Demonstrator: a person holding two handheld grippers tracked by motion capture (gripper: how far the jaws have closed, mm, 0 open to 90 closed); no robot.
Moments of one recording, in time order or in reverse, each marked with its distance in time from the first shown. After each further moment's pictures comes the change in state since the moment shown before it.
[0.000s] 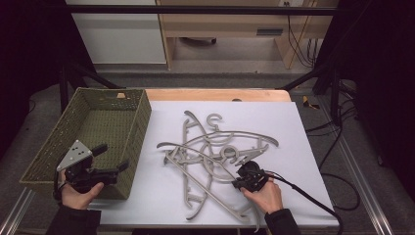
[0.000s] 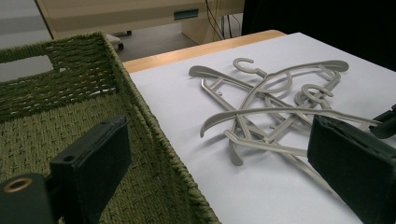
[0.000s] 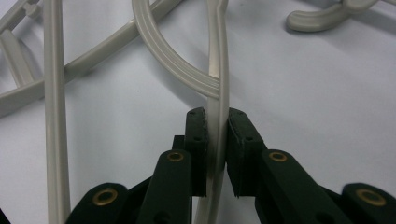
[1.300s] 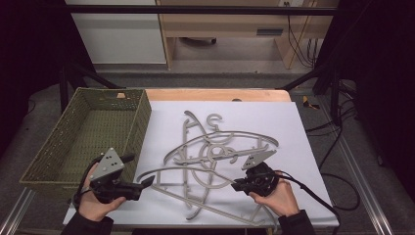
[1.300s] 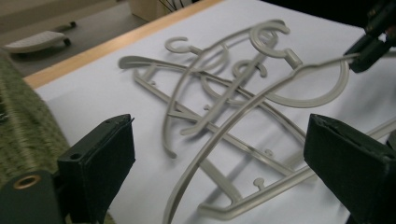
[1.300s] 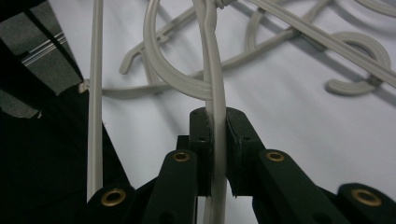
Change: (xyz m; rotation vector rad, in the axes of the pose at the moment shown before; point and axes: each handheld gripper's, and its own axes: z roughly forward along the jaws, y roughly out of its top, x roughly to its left) left arm -0.066 0.013 0.018 0.136 -0.173 0.193; right arm 0.016 0.002 -0.065 -0.113 0.185 -0.250
